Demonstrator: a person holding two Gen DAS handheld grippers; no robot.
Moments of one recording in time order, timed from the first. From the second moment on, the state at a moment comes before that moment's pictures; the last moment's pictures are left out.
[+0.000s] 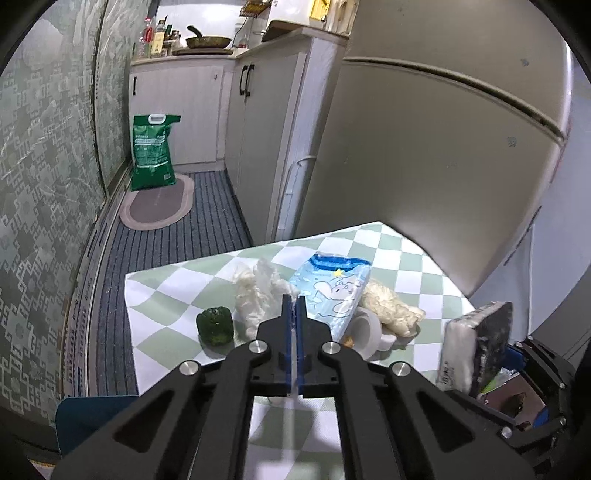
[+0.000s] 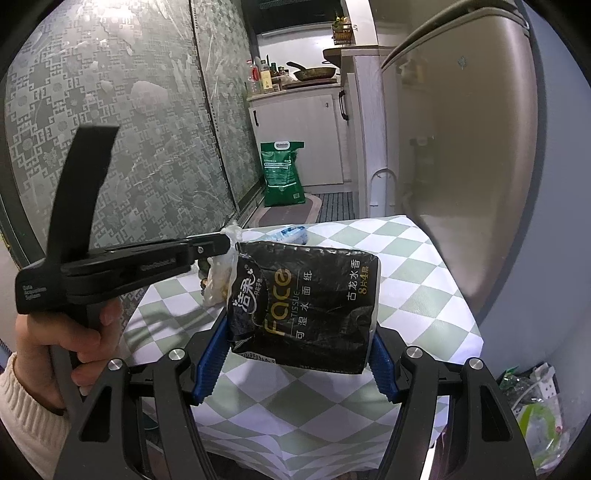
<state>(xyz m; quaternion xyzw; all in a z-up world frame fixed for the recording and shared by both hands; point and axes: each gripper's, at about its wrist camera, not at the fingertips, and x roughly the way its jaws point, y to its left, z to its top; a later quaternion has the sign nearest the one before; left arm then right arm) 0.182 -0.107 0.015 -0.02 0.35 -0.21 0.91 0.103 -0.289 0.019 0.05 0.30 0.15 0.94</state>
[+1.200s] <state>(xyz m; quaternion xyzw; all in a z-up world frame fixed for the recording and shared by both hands) 0.099 0.046 0.018 -0.04 0.32 -0.16 0.93 0.120 -0.167 0.085 -0.01 0.29 0.27 0.92</state>
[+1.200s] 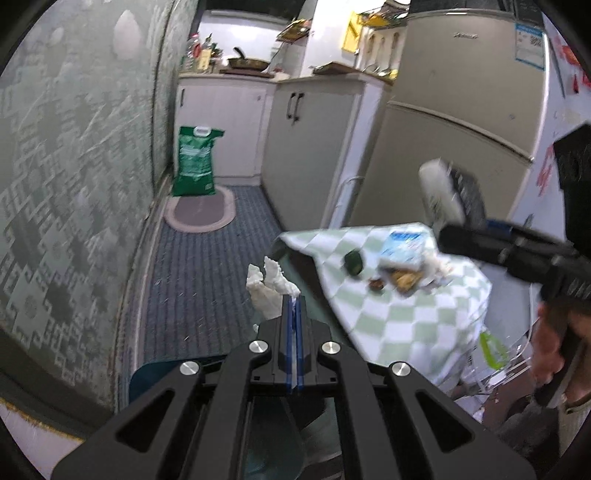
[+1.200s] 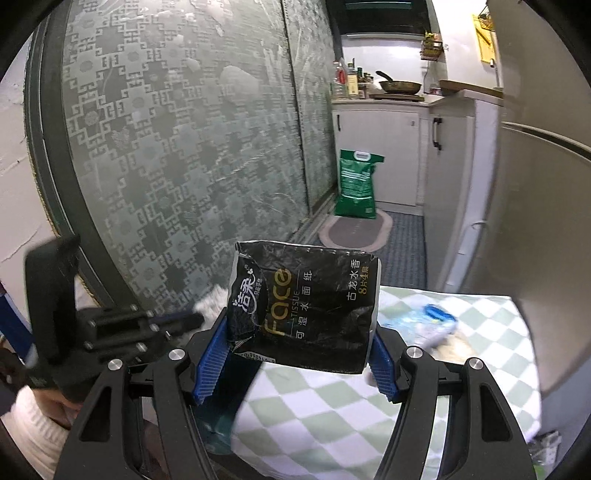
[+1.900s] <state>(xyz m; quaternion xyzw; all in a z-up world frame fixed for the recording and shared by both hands) 0.104 0.101 -0.113 -0.05 0.48 -0.11 0.87 0.118 -0.059 0.043 -0.03 0.35 0.34 0.88</state>
